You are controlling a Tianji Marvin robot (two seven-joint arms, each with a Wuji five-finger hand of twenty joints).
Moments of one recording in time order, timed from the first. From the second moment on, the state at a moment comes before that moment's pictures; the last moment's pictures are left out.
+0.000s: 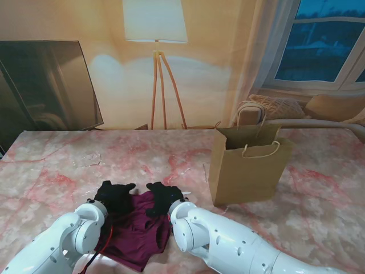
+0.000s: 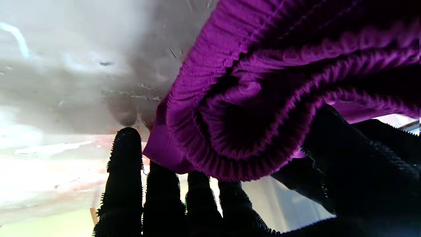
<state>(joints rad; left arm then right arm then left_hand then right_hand) 1.50 -1.05 -1.10 -1.49 0.95 0.14 -0.14 -1.03 -1.29 0.37 -1.24 -0.54 0.40 -0.07 0.62 -0.54 0.76 -0.08 0.35 0.17 0.08 0.16 0.57 0.01 0.41 0.68 0.49 0.11 0.36 0.63 -0.03 0.15 0.54 0.46 0.30 -0.56 0.97 -0.13 0.16 0.15 0.14 0.34 0.22 0.08 0.36 0.22 0.45 0.12 0.23 0.37 0.30 0.13 0.94 0.55</state>
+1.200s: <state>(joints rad) 1.58 -1.12 -1.18 -1.44 0.92 0.14 0.39 -1.06 -1.38 0.44 -1.09 -0.67 0.32 -0.52 0.73 -0.64 0.68 -0.14 0.82 -0.26 0.87 0.45 1.18 0.00 0.32 0.68 0.78 0.12 0.54 0.68 0.08 0.26 0.80 0.51 0.48 -0.91 1.11 -0.34 0.88 -0.39 0.88 0.41 1.04 -0.13 0.81 0.64 1.04 0.03 0.90 0.89 0.74 0.16 1.43 0.74</state>
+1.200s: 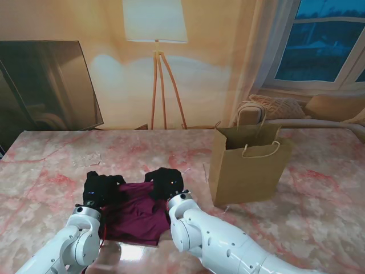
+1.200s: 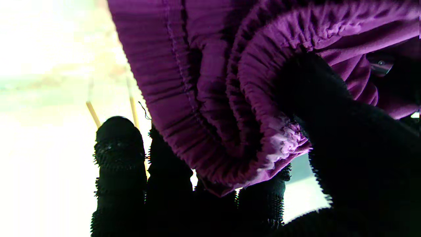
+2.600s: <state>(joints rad) 1.96 -1.10 -1.46 -1.74 0.97 -0.12 0.28 -1.02 -1.26 0.21 -0.96 -1.06 0.05 -0.92 0.50 -0.31 0.34 -0.08 0.63 -0.05 0.34 0.40 0.68 0.05 0.20 0.44 0.48 0.12 0.29 0.62 -0.07 0.22 0.48 0.53 0.54 -0.99 1.15 -0.34 0.87 -0.45 0.99 0.51 1.01 -0.16 0.92 0.73 1.00 -0.02 0.96 0.89 0.68 0.12 1.43 0.74</state>
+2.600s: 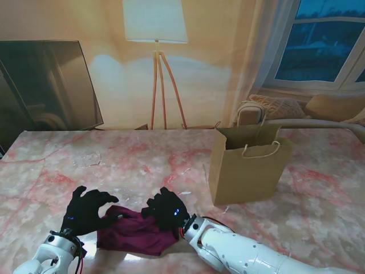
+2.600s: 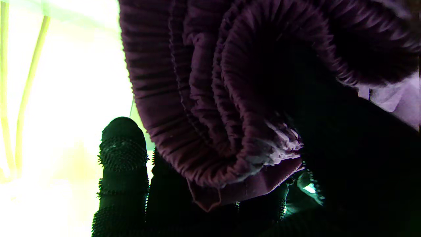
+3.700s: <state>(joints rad) 1.89 -1.05 -1.35 -1.68 1.07 -0.16 0.05 -1.13 -1.14 0.36 -1.28 -1.17 0.10 -0.54 0.71 -0.56 0.54 -0.07 0.76 -0.24 0.84 0.57 0.66 0.07 0.18 0.44 0.36 0.11 0.26 0.58 -0.07 0.14 0.19 0.60 0.27 -0.83 1.11 -0.23 0.65 -0.22 0.61 0.47 0.70 -0.15 0.70 0.57 0.75 -0.04 0.69 0.81 0.50 0.09 1.23 0.75</state>
